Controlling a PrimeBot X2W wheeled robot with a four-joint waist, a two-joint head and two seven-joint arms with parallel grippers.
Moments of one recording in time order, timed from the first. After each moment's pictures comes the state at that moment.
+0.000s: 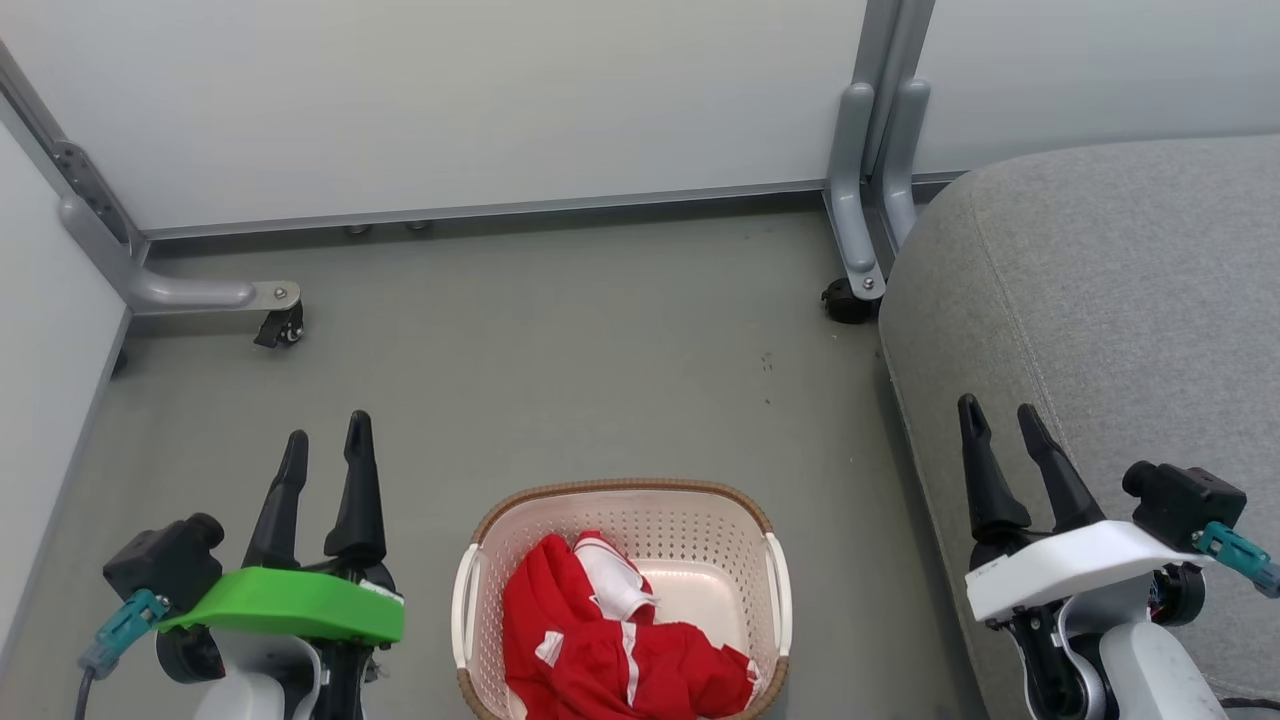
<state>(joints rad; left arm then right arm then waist) -0.10 0.06 -0.06 0.18 -0.64 -0.13 -0.14 -0.08 -0.08 0.05 0.16 0.53 0.13 -0.14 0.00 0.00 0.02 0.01</state>
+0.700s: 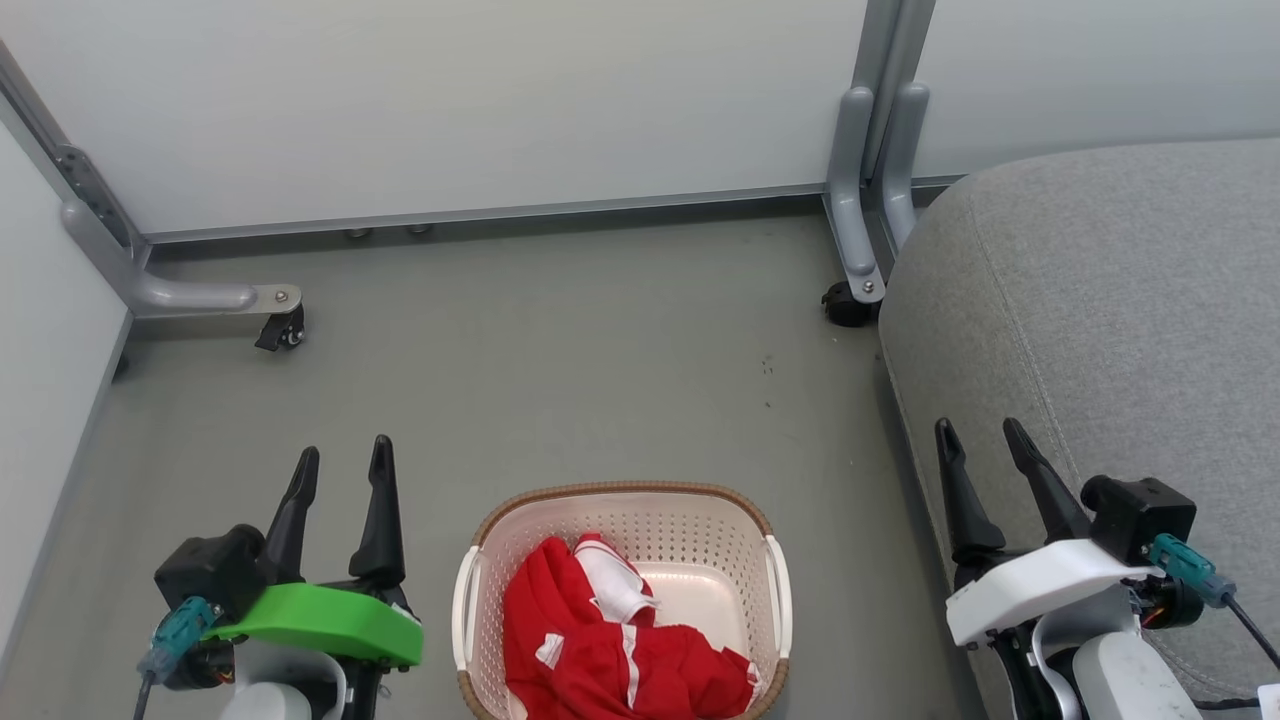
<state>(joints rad) -0.10 0.06 -0.06 0.25 -0.41 -0.13 -0.19 -0.08 -0.08 0.06 0.21 0.32 0.13 -0.18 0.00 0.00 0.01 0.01</state>
